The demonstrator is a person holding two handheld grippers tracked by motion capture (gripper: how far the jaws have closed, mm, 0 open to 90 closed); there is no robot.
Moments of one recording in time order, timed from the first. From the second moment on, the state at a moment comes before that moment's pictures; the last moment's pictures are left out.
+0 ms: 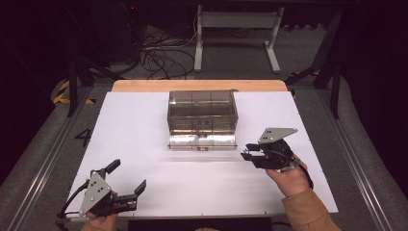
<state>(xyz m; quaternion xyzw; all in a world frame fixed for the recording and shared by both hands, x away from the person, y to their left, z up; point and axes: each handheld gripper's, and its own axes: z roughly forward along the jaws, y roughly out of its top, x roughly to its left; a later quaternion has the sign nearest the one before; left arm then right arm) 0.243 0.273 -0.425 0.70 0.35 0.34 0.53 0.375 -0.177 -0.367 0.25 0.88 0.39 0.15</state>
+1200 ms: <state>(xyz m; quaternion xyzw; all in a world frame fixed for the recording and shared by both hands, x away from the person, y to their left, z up) 0.243 0.274 -0.425 0.70 0.35 0.33 0.53 0.403 -0.124 -0.345 0.21 0.88 0.40 0.15</state>
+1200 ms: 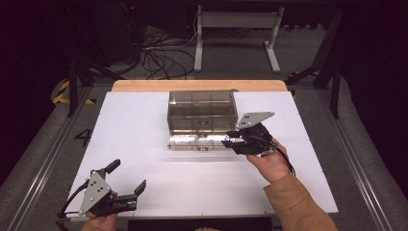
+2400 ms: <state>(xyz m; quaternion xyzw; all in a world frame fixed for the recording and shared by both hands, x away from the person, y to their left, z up) 0.243 0.275 -0.425 0.70 0.35 0.33 0.53 0.434 -0.053 -0.358 0.19 0.88 0.42 0.13</state>
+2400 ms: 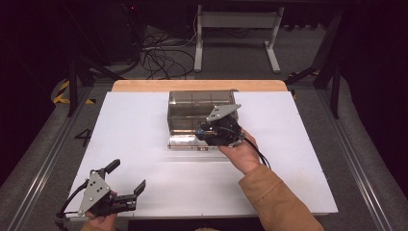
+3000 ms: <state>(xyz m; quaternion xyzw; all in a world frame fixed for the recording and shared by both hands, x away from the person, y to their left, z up) 0.243 0.275 -0.425 0.70 0.35 0.33 0.53 0.447 -0.027 -0.374 0.19 0.88 0.42 0.12</state>
